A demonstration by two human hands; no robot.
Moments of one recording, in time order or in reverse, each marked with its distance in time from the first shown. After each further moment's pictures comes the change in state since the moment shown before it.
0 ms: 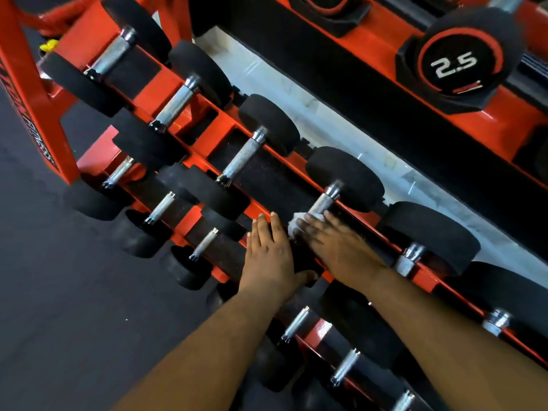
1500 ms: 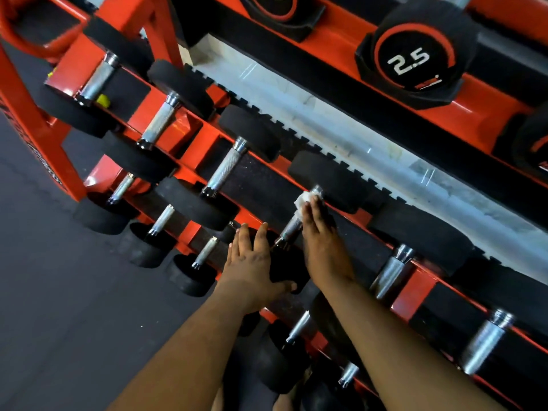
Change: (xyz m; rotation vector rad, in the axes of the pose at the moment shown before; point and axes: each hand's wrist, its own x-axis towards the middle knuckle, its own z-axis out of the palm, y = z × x) left_hand 0.004 0.005 -0.014 0.063 -0.137 -0.064; right_hand 0.022 -0.024 0.005 0.466 0.226 0.681
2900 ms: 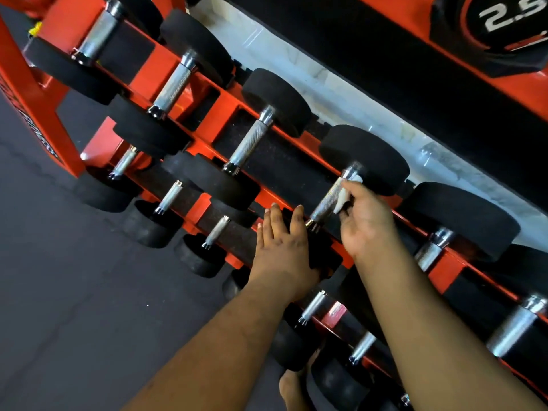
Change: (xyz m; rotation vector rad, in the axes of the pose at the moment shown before) left_hand 0.002 -0.009 0.005 -0.002 0.020 0.089; right_hand 0.051 -0.045 -0.042 1.608 0.177 1.142
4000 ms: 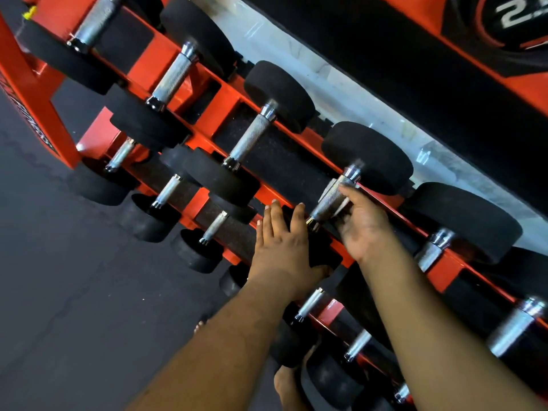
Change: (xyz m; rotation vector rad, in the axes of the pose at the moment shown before) left_hand 0.000 0.001 0.001 0.001 0.008 0.017; right_hand 0.025 0.014 -0.022 -0.045 -0.106 0.187
